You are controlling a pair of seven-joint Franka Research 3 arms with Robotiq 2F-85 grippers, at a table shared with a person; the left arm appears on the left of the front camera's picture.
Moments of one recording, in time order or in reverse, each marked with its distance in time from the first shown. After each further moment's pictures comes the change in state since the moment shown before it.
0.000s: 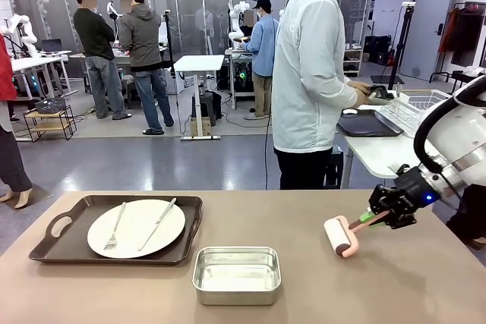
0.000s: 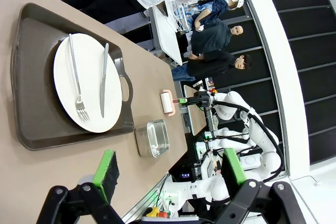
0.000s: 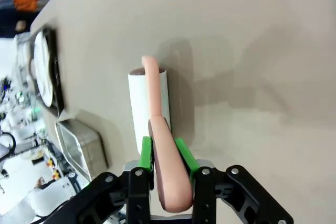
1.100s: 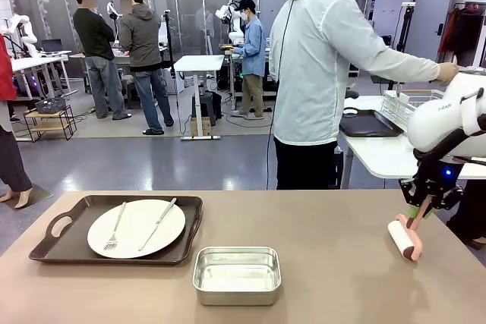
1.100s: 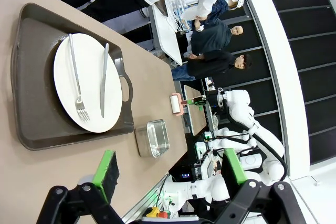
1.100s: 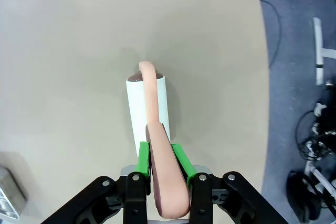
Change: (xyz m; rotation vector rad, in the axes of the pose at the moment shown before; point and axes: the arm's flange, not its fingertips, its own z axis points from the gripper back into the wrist) left arm 0.000 0.000 0.000 0.000 0.000 0.000; right arm -0.005 0.041 0.053 -0.669 -0.086 -0.032
